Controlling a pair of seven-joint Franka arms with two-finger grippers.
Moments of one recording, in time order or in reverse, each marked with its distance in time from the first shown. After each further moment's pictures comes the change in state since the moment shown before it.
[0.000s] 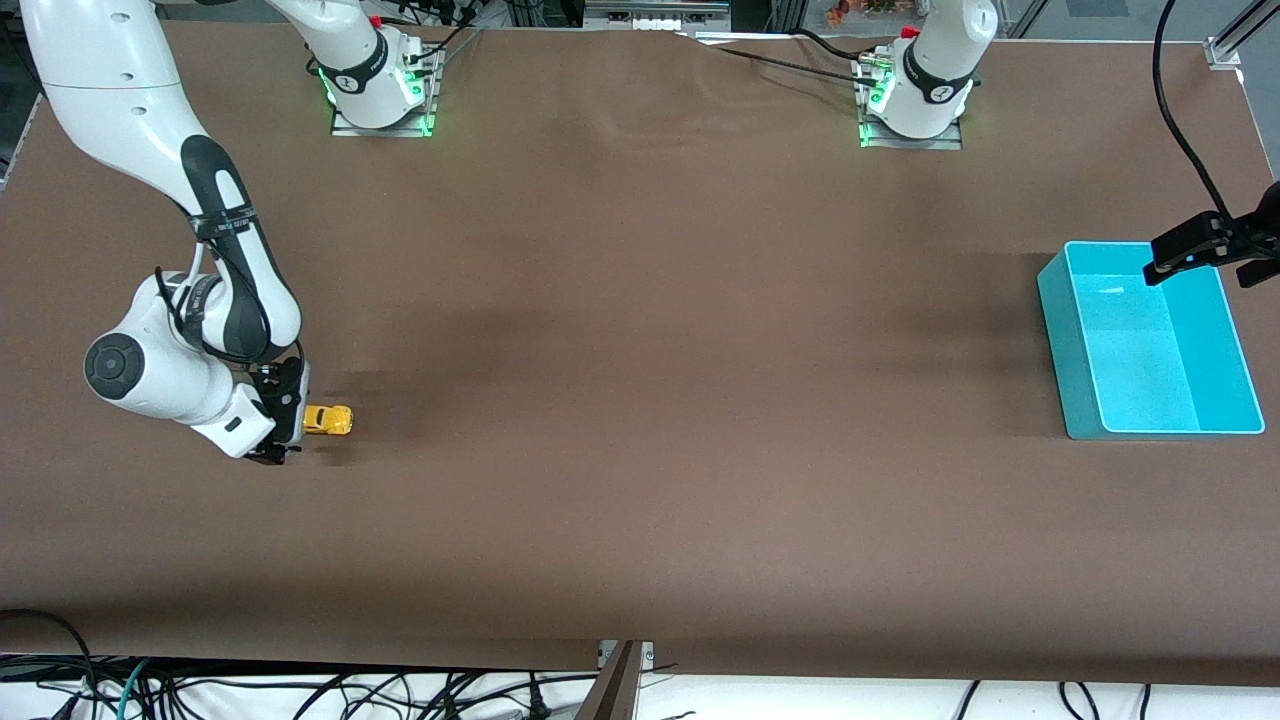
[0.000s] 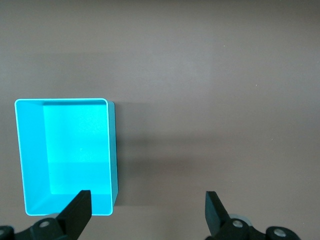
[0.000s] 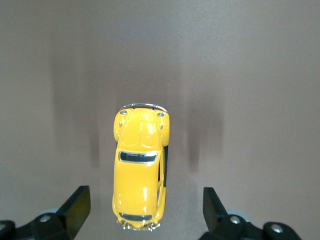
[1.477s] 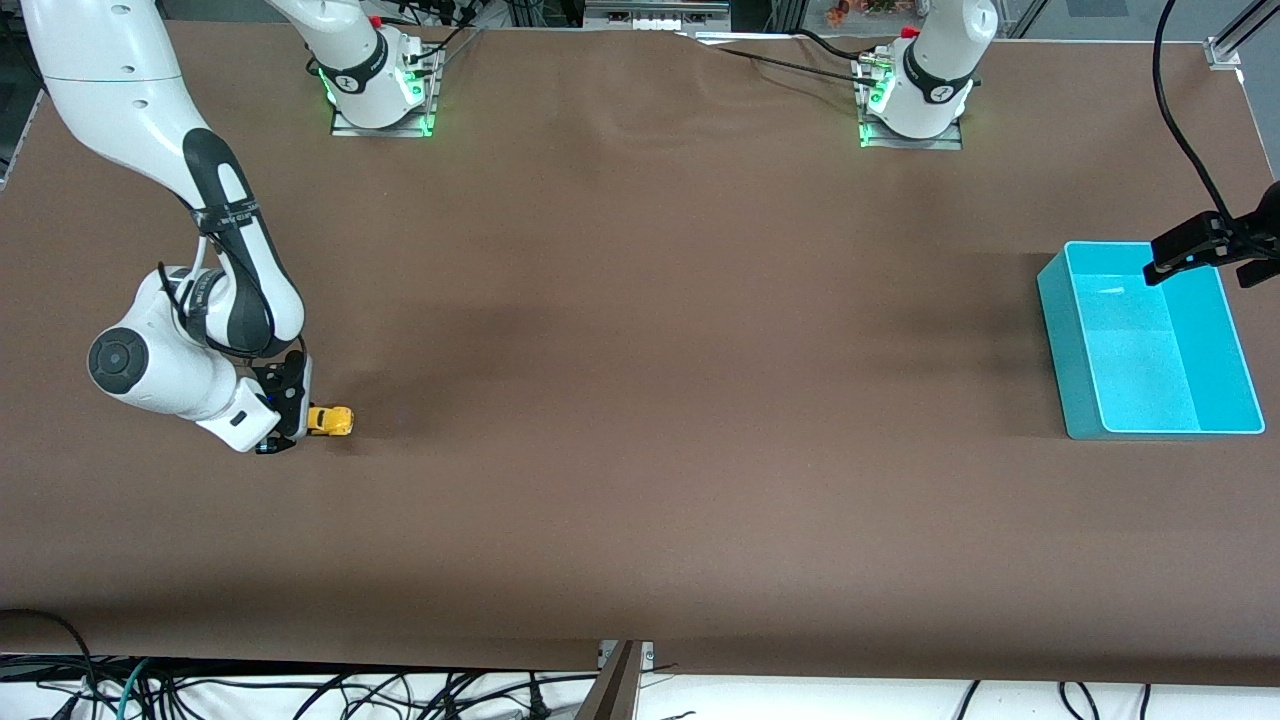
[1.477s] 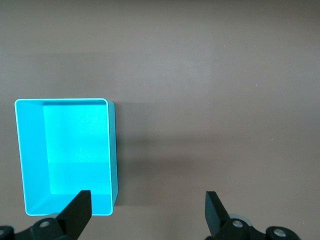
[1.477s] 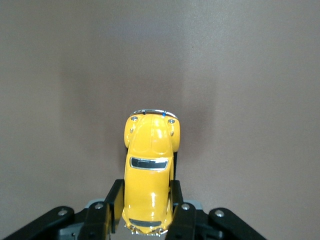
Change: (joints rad) left arm 0.000 0.000 0.000 0.000 0.000 0.000 0.000; right arm 0.008 -0.009 0.002 -0.020 0.000 0.006 -0.036
